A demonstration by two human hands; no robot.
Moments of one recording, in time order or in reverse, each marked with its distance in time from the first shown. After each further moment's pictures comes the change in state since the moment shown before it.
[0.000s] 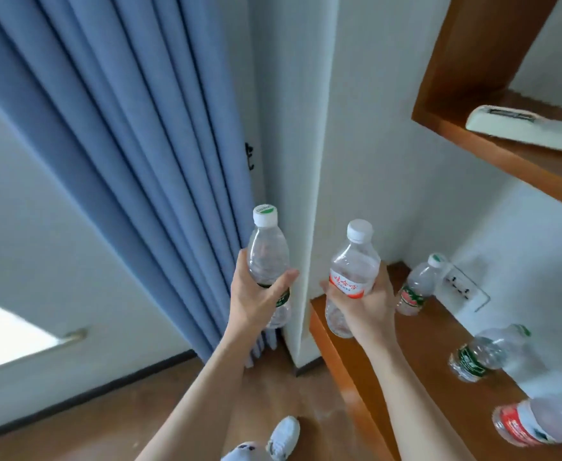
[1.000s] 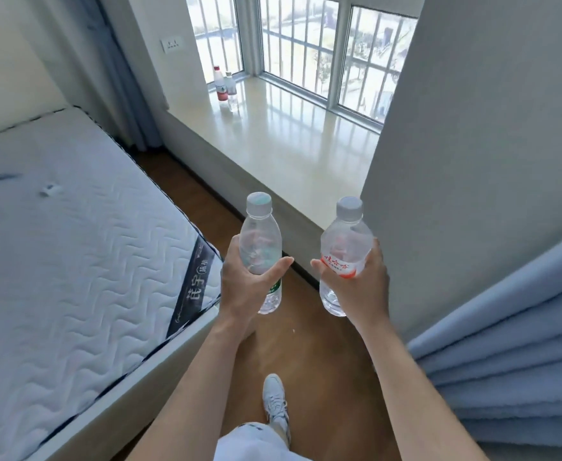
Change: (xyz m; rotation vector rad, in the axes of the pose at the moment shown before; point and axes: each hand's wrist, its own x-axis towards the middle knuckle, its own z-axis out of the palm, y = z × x) left_hand -0.211 -0.058 -0.421 0.278 1.225 -0.256; right_hand -0.249 -0.134 0.415 0.107 -1.145 -0.310
